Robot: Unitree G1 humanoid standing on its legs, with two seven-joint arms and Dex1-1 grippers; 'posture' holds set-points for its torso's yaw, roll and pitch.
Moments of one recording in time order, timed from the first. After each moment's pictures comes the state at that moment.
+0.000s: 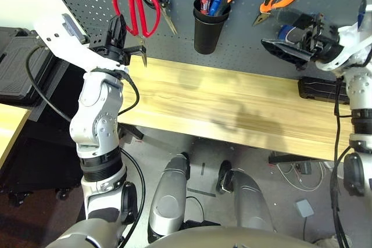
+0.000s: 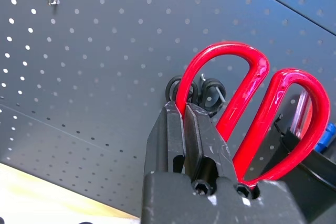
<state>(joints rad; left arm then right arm) -0.56 0.19 0.28 -0.31 -0.45 0.50 0.02 -0.75 -0.62 -0.19 0.27 0.64 0.18 1.25</state>
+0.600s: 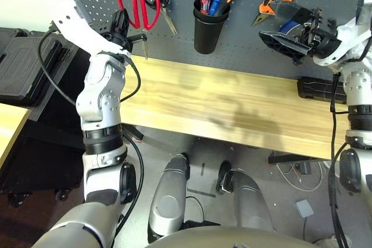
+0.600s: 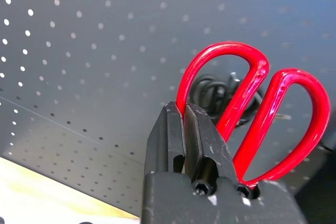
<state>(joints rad) -0.75 0.22 0.29 0.09 -0.40 0.39 -0.01 -0.74 -0.57 -0.19 0.25 0.62 0.18 1.20</state>
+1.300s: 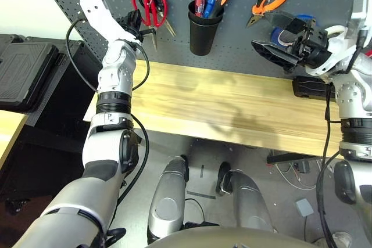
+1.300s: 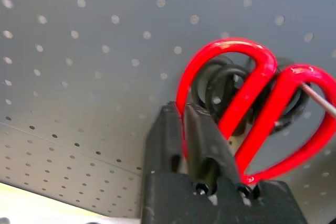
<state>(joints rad) -0.99 0.25 0.25 0.71 -0.28 0.12 -0.15 -0.66 -0.53 -0.19 0.13 0.61 0.17 1.12</state>
